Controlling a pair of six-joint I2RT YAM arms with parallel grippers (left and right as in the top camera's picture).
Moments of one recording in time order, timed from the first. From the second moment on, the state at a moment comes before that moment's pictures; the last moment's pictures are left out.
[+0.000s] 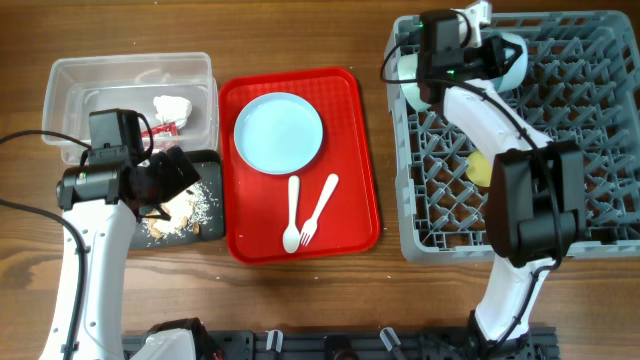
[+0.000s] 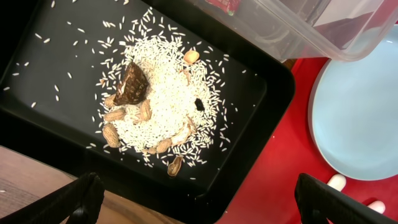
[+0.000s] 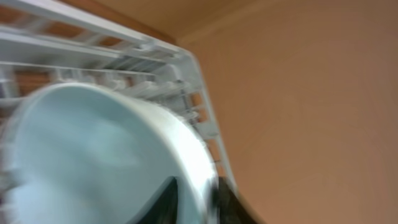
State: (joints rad) left arm 0.14 1.28 1.03 -0.99 -0.03 -0.49; right arm 0.20 2.07 1.49 -0.16 1.24 -0.41
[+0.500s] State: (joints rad) left arm 0.14 1.28 1.03 -0.99 -0.03 -0.49; right arm 0.26 1.59 1.48 -0.87 -0.12 0.07
